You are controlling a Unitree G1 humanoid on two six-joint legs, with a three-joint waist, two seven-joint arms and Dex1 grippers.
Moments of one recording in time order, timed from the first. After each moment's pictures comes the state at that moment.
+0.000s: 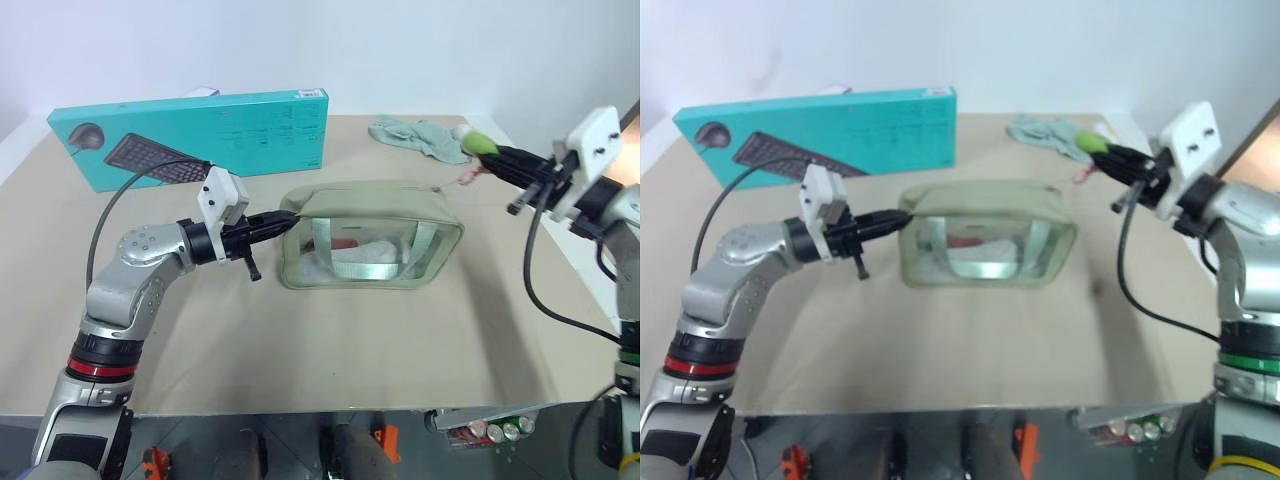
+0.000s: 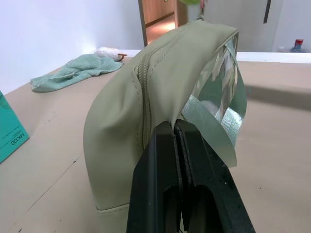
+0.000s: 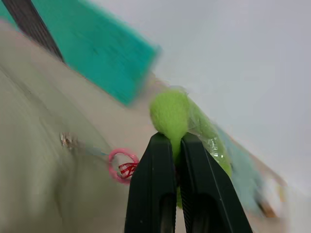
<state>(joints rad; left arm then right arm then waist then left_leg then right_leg) -0.58 0.52 -0.03 -0.14 -0.47 0.43 -0.90 -0.54 -0.90 -0.27 0.13 0.29 0.20 0.87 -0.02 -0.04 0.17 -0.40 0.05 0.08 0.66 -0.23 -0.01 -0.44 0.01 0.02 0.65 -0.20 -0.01</state>
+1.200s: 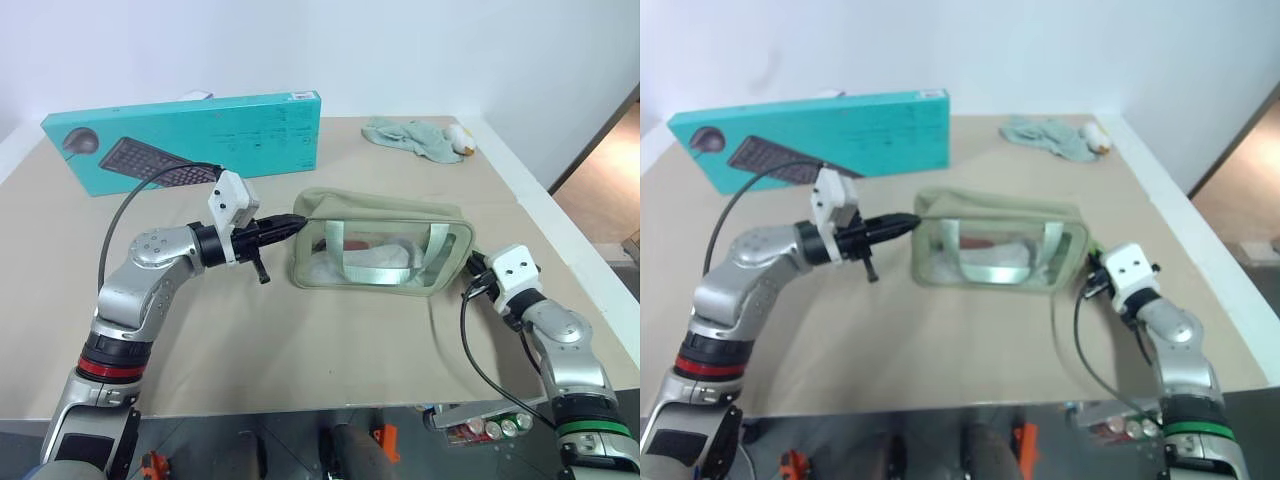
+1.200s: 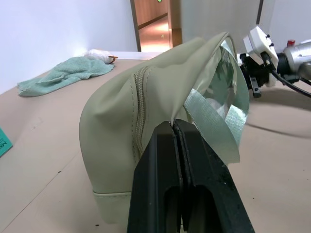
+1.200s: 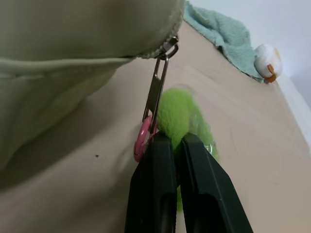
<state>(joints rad) -0.58 0.49 -0.06 -0.14 -0.45 0.44 -0.87 -0.28 -0.61 -0.16 0.38 0.05 -0.18 0.49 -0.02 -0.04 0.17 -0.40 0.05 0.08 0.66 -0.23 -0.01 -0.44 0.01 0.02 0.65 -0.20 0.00</state>
